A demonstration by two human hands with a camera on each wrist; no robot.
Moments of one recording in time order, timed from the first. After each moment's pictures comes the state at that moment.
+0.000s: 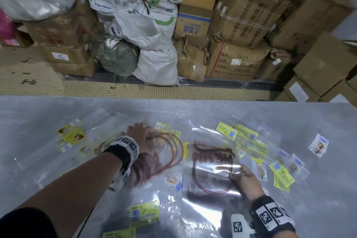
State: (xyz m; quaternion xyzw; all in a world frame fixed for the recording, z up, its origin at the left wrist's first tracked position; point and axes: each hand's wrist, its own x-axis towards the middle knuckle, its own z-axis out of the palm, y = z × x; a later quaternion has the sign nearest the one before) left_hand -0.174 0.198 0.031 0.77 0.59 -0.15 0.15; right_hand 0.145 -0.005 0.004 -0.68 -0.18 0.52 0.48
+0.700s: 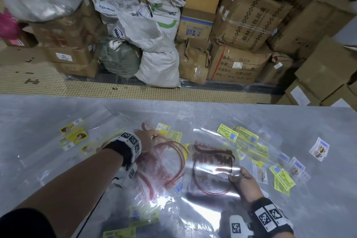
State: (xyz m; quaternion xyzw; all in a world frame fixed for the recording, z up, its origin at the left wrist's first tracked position) left_hand -0.168 0.206 0.024 0.78 0.55 -0.15 0.24; right_hand 0.142 -0.004 0.000 -0.68 -0.15 0.53 0.49
